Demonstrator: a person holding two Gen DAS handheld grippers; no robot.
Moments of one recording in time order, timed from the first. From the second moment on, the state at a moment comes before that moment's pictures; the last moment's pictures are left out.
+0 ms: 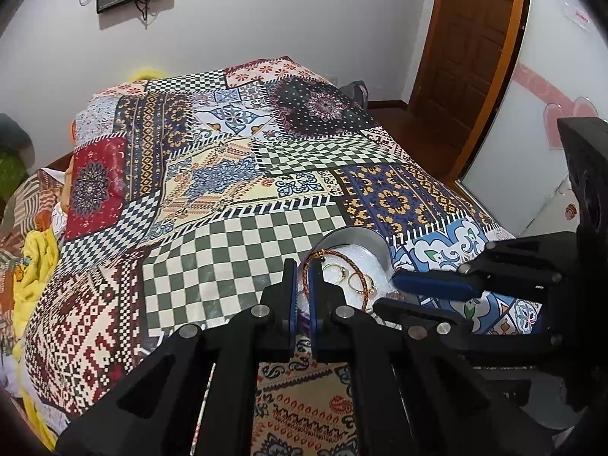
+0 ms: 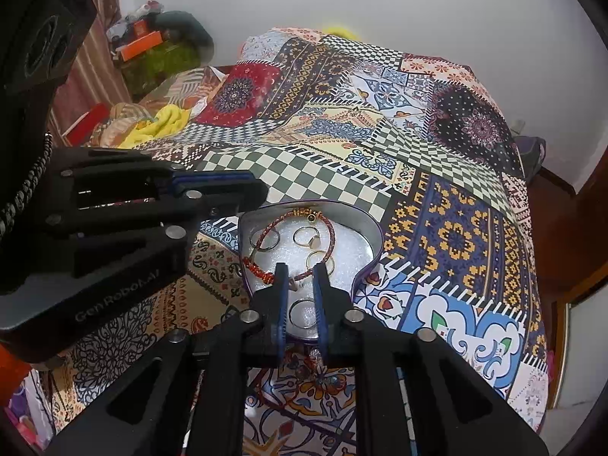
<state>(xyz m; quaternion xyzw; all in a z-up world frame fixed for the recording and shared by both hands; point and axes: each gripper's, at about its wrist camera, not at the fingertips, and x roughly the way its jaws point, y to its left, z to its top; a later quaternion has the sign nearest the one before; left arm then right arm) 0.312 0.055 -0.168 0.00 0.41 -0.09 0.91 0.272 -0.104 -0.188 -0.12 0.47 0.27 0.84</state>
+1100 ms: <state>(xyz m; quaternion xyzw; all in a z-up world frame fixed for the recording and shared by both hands) 0.245 0.013 -0.173 0.02 0.45 -0.11 0.88 0.223 -0.175 -0.150 -0.09 0.45 0.18 0.87</state>
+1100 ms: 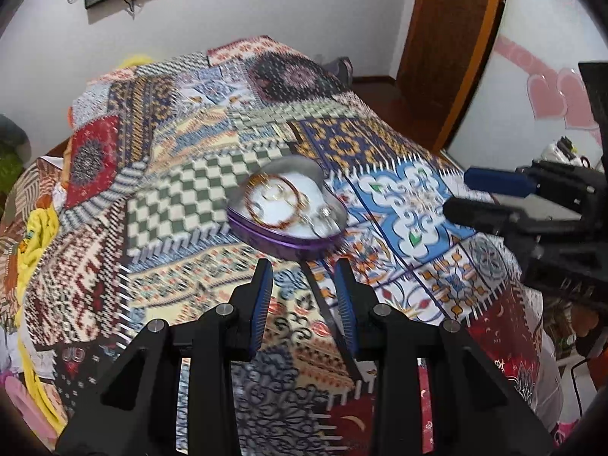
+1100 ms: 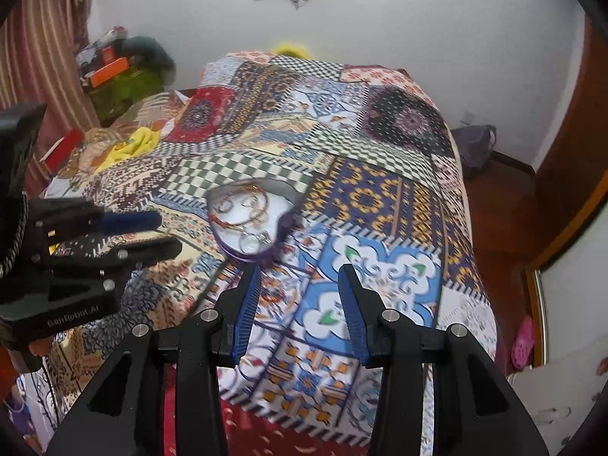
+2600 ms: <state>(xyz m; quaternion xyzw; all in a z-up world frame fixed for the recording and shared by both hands) 0.275 -0.011 -0.221 0.00 0.50 -0.16 0.85 0.225 -0.207 -0.181 -0.08 0.47 0.18 0.86</state>
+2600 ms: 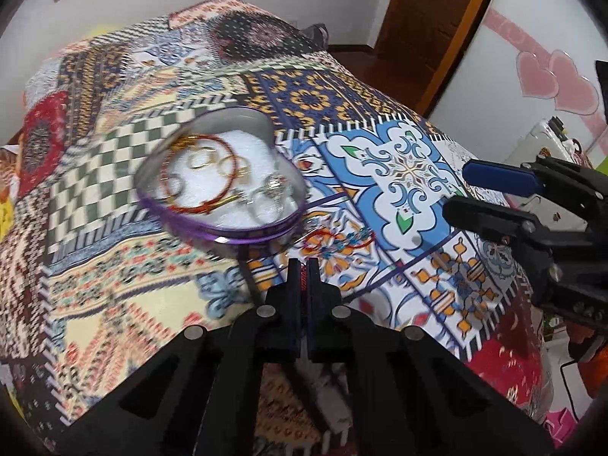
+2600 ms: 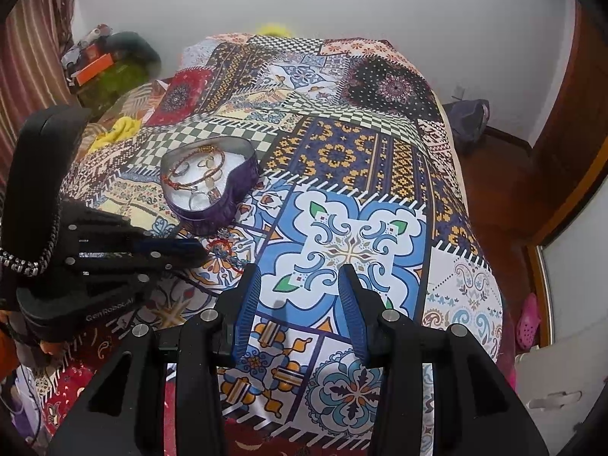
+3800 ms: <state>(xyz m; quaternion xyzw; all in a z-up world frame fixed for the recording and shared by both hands) 0.244 0.054 -0.186 -0.01 0.42 -0.10 0.90 0.259 -0.131 -0.228 -0.14 0.51 0.25 0.81</state>
